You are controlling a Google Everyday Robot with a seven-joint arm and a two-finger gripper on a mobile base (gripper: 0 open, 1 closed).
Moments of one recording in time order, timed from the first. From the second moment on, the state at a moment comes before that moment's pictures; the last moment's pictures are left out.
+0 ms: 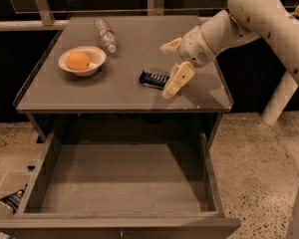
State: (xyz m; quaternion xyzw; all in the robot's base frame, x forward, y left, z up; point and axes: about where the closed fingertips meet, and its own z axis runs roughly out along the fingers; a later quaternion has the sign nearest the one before) arm 0.638 -0.062 0.876 -0.65 0.65 0.22 0.34
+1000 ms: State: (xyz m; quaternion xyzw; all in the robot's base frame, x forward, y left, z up) arm 0.663 -0.036 0.847 -0.64 0.65 0.20 0.36
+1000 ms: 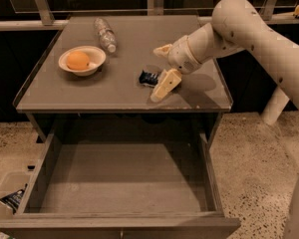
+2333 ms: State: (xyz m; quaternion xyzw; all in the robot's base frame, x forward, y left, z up) arm 0.659 -0.045 0.814 -0.63 0.67 0.20 0.32
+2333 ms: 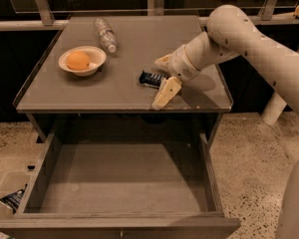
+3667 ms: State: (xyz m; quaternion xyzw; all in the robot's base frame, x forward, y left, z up) arm 0.659 -0.046 0.810 -0.63 0.68 0.20 0.32
